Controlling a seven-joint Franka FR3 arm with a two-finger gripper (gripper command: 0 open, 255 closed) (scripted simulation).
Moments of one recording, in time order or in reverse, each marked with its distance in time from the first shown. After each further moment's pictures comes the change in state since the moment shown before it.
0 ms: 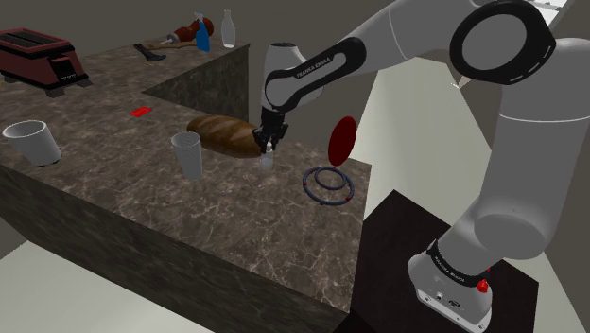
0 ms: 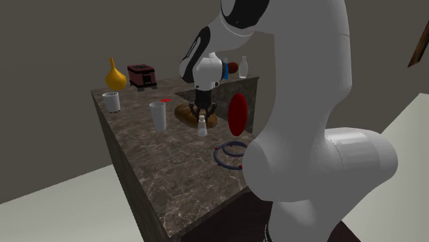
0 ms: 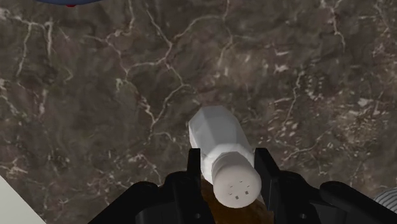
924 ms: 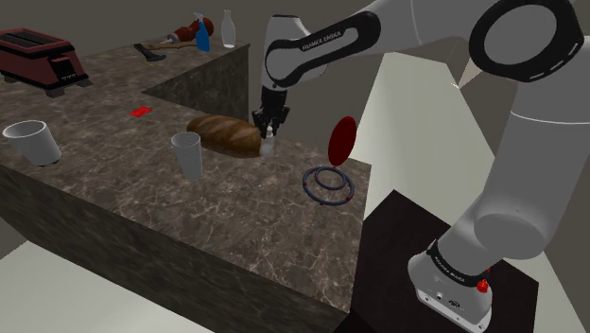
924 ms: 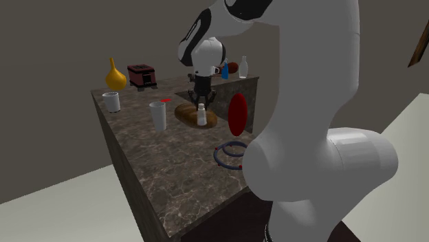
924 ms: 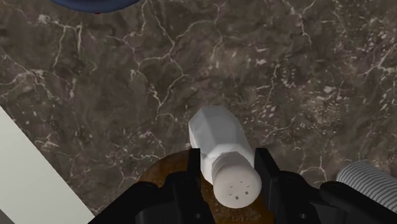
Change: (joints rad) arm -0.006 -0.079 0.007 0.060 0.014 -0.138 -0.002
